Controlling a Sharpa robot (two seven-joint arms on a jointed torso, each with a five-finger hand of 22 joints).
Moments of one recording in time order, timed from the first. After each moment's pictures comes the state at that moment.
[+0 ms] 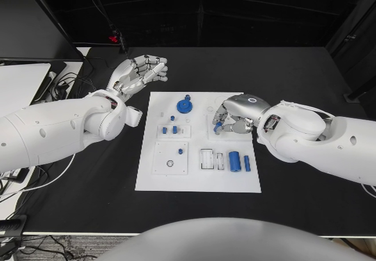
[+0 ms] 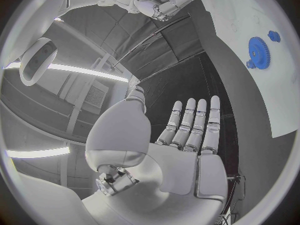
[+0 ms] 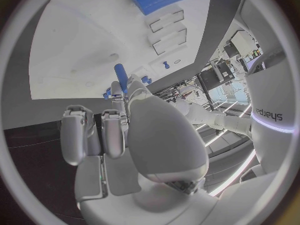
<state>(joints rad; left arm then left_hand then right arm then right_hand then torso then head) 1.32 -0.75 -0.24 1.32 -0.21 -0.29 0.68 1.15 -0.04 -0.07 0.29 0.21 0.44 0.15 0.56 0.08 0.52 0.24 0.59 0.07 0.37 0.23 0.75 0.17 0.13 0.59 0.29 0.08 0.68 1.18 -0.93 -0.05 1.79 -1.70 -0.26 -0.25 1.62 -0.03 0.13 0.29 0.04 1.13 0.11 0.14 0.08 1.23 0.05 0.12 0.06 1.46 -0.02 1.49 1.31 0.02 1.47 0.09 1.45 1.31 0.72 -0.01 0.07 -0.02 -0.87</state>
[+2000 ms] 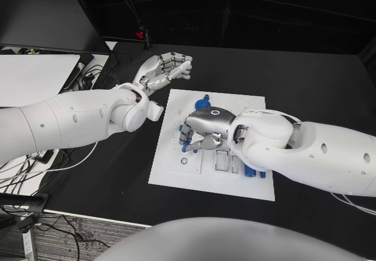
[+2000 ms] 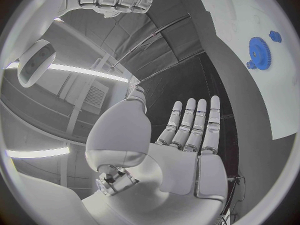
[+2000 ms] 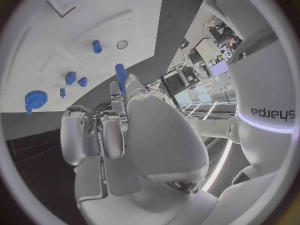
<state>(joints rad) 1.31 -0.74 -0.24 1.31 -0.21 -0.29 0.68 1.15 -0.03 -0.07 0.29 0.21 0.44 0.16 0.57 0.08 0.52 0.24 0.59 0.07 0.37 0.23 0.76 0.17 0.13 0.59 0.29 0.08 0.68 1.19 -0.62 -0.05 1.74 -1.67 -0.09 -0.12 1.64 -0.03 0.15 0.29 0.04 1.14 0.11 0.13 0.07 1.25 0.06 0.07 0.06 1.47 -0.02 1.49 1.31 0.02 1.47 0.09 1.46 1.31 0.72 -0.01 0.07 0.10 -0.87</state>
